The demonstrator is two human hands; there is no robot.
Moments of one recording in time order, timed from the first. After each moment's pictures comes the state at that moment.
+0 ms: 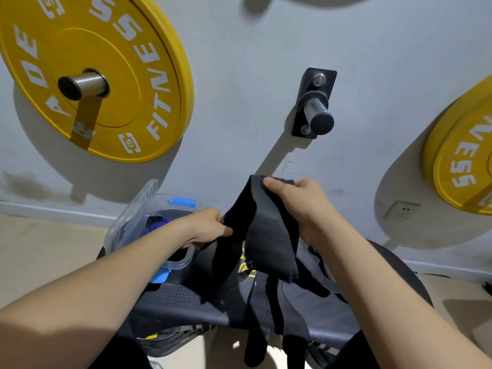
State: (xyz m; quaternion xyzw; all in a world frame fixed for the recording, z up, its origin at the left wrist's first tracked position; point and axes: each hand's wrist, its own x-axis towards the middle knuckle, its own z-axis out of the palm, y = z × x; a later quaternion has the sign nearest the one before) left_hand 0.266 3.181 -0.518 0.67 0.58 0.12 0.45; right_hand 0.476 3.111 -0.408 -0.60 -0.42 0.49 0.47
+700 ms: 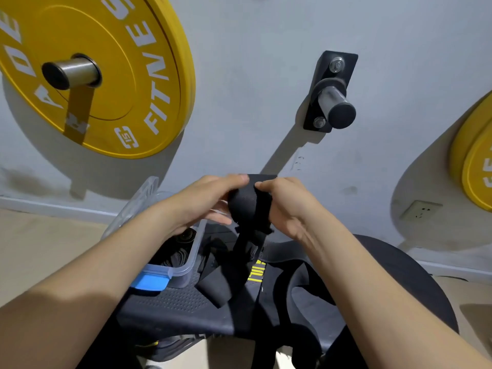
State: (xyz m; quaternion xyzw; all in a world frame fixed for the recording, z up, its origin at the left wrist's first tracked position) left_hand 0.263 3.186 -0.456 0.59 0.47 0.28 0.59; right_hand 0.446 3.163 -0.433 -0.56 -0.35 0.59 0.47
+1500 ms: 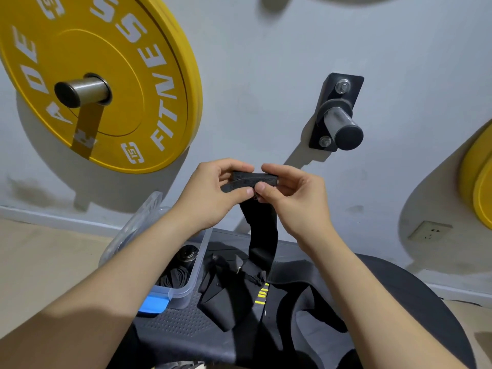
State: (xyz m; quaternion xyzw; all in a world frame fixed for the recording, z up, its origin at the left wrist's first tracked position) left_hand 0.268 3.198 -0.434 0.68 0.43 0.48 0.35; right_hand 0.455 3.172 -0.427 -0.47 -0.55 0.38 0.57
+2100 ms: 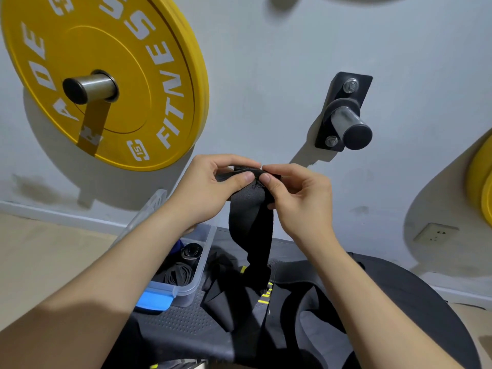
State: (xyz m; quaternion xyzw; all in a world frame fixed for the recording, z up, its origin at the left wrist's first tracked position) left_hand 0.255 3.197 -0.430 0.67 0.38 0.51 0.39; right_hand 0.447 3.172 -0.436 -0.46 -0.61 0.26 0.60
